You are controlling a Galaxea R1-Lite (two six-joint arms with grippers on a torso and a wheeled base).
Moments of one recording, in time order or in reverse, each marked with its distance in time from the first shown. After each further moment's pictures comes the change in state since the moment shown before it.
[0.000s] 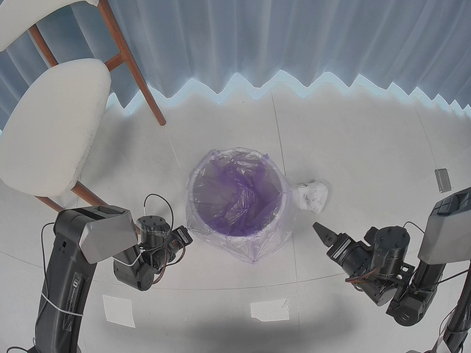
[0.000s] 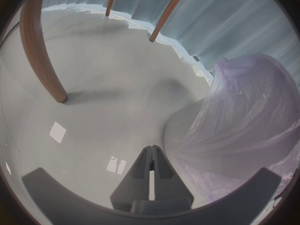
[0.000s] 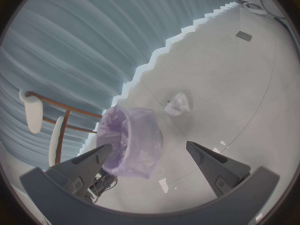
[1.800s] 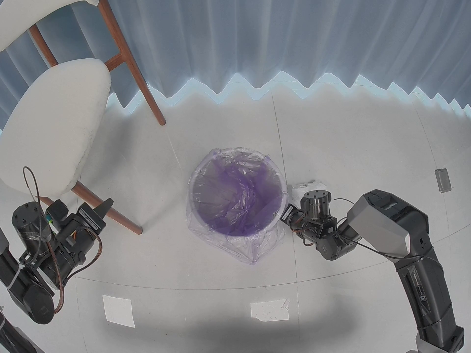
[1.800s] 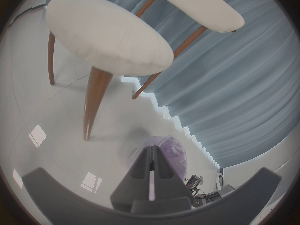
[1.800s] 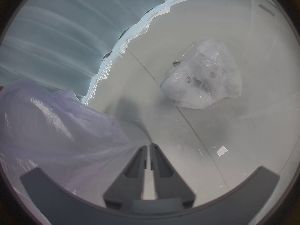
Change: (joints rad) left arm 0.133 -0.920 0.883 -0.277 -0.094 -0.109; right arm -0.200 0.637 -1.263 0.739 0.309 -0.051
